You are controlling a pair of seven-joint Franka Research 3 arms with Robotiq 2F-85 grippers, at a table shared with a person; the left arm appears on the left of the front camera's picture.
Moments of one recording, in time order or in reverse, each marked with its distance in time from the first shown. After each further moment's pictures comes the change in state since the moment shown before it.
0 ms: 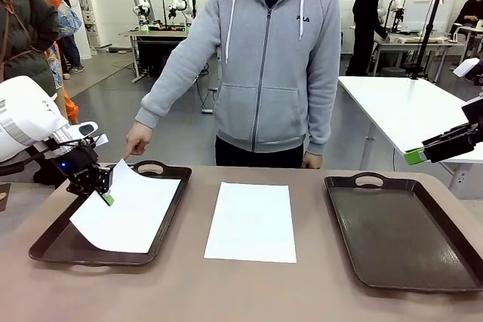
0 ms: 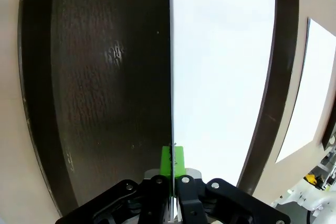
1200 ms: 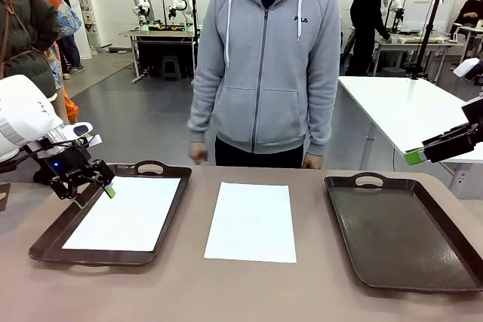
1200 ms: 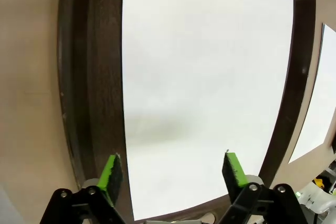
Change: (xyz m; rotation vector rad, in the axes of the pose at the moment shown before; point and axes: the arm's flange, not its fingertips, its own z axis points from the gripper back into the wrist) left arm 0.001 0.016 0.010 0.062 -0.002 0.005; right arm 0.000 0.000 0.000 0.000 0.000 0.000
